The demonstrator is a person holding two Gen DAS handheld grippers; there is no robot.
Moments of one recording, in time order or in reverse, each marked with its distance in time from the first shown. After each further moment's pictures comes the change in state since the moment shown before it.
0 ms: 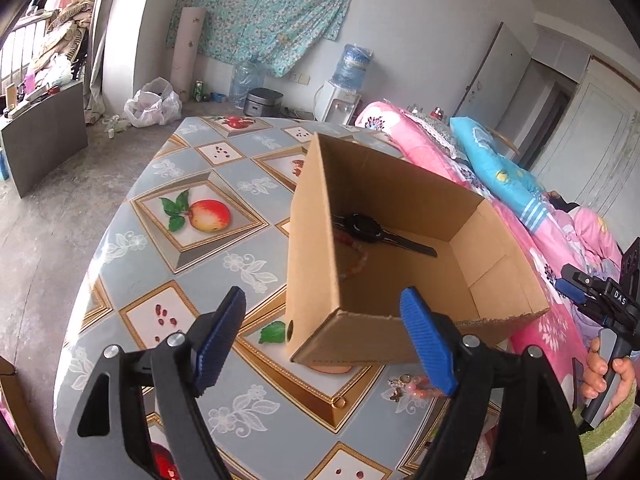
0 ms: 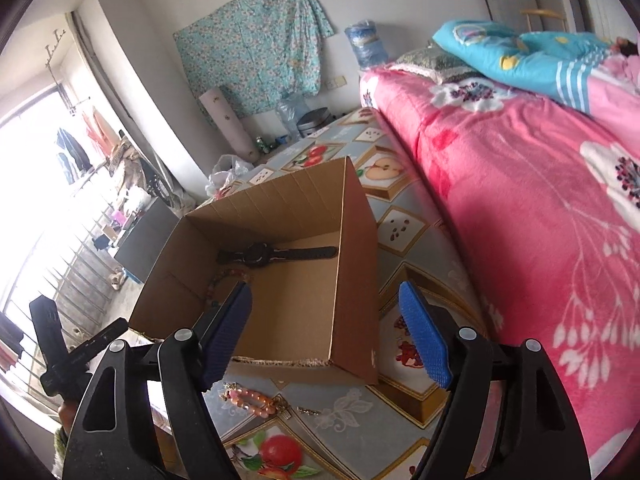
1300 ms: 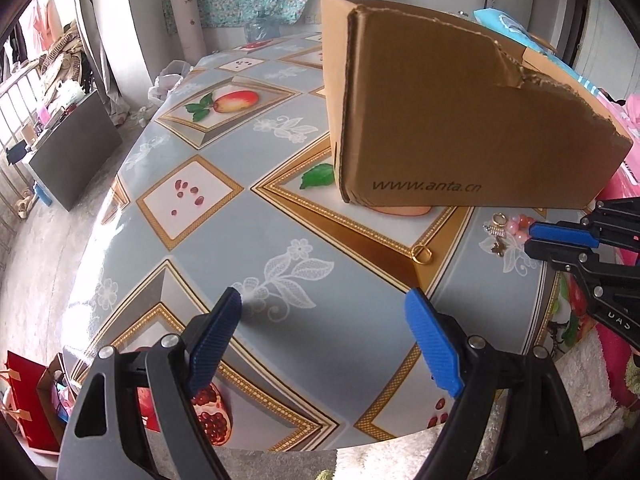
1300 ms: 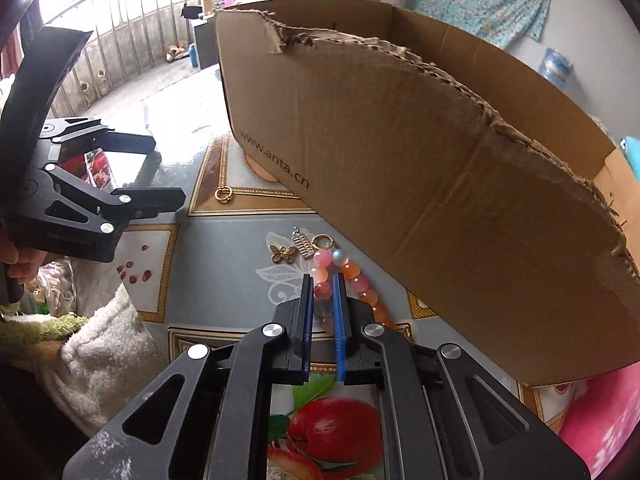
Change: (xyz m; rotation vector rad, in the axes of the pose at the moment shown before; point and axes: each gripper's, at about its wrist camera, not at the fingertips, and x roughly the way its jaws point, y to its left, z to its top) left arm 0.046 -0.002 -0.096 0.211 0.229 0.263; right arm 0.122 0.132 -0.126 -0.778 0.332 0.057
